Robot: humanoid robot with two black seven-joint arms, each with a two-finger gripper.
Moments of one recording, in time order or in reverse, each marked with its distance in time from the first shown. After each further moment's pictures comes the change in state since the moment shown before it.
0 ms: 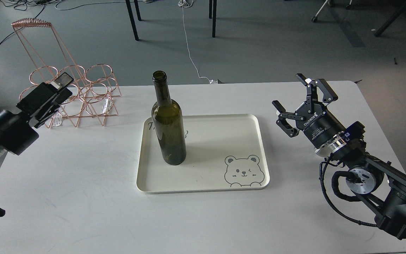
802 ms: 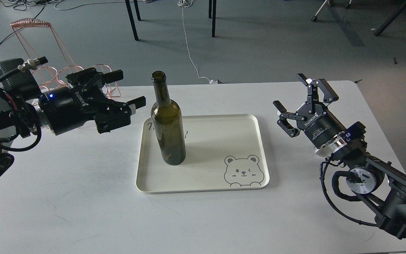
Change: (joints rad) left arm -0.346 -0.056 0.252 -0.110 0.612 -0.036 0.000; right arm -0.002 0.003 0.003 -0.009 -0.009 -0.002 0.000
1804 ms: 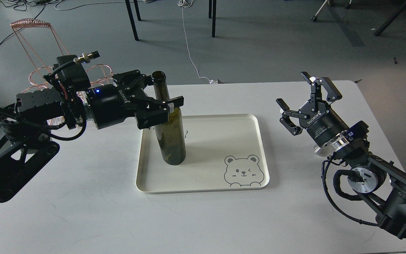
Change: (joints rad) left arm -0.159 -0.182 0.135 0.120 0.004 -0.035 0.000; right arm -0.006 -0.002 0.022 0.000 0.000 -0.006 0.000
